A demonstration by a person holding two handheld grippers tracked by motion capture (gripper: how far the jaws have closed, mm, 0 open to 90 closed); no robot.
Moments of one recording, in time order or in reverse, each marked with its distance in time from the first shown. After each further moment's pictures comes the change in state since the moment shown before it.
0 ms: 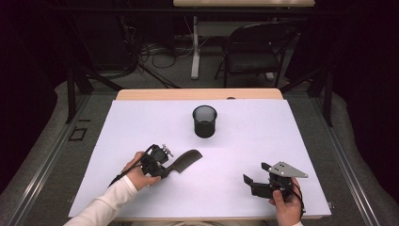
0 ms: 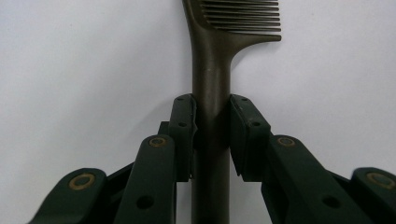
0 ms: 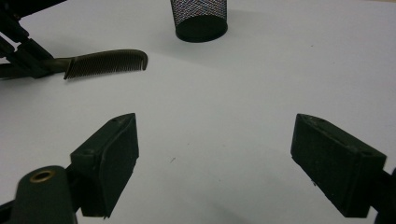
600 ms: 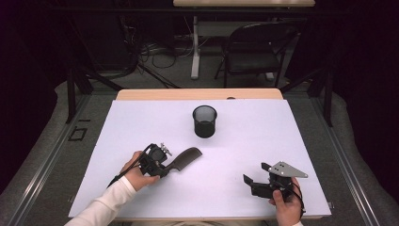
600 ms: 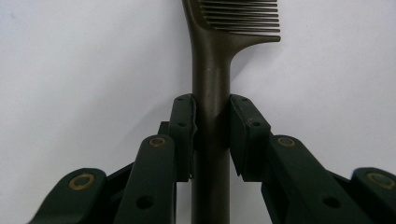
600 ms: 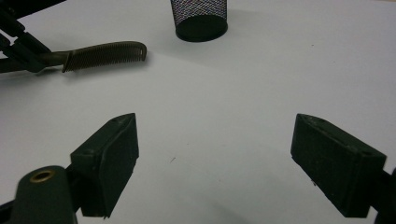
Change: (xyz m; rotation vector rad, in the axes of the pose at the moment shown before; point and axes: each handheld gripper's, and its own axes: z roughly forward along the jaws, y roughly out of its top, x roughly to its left) left arm 0.001 -0.003 -0.007 -0.052 0.002 -0.015; right arm 0.000 0.000 0.000 0.010 0.000 0.000
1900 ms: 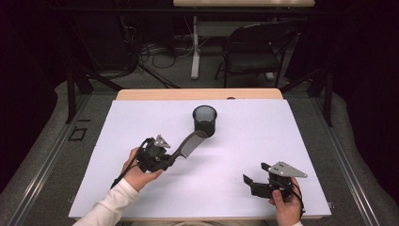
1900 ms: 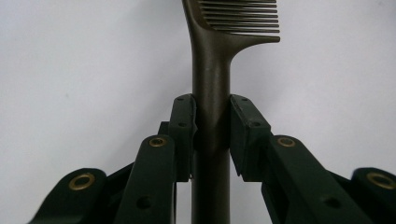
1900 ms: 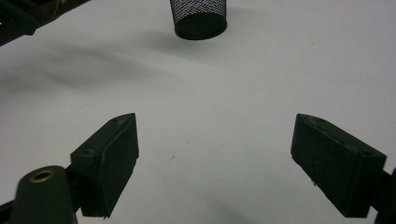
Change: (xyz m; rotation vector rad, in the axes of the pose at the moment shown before) left arm -0.011 0.007 -0.031 -0.297 0.016 -0.038; right arm 0.000 0.000 0.001 0.009 -0.005 -0.001
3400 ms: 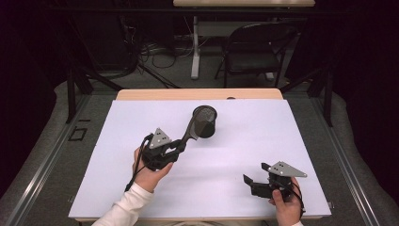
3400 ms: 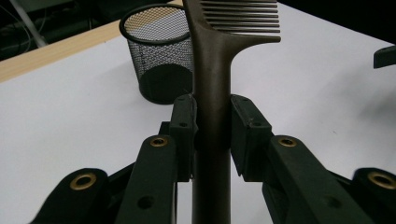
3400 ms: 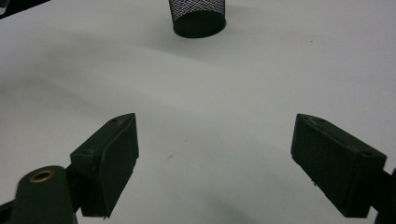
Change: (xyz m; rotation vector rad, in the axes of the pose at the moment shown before) left arm -0.023 0.012 -0.013 -0.419 0.054 -0.048; right arm -0.001 -0.001 0.001 0.001 -0.002 0.002
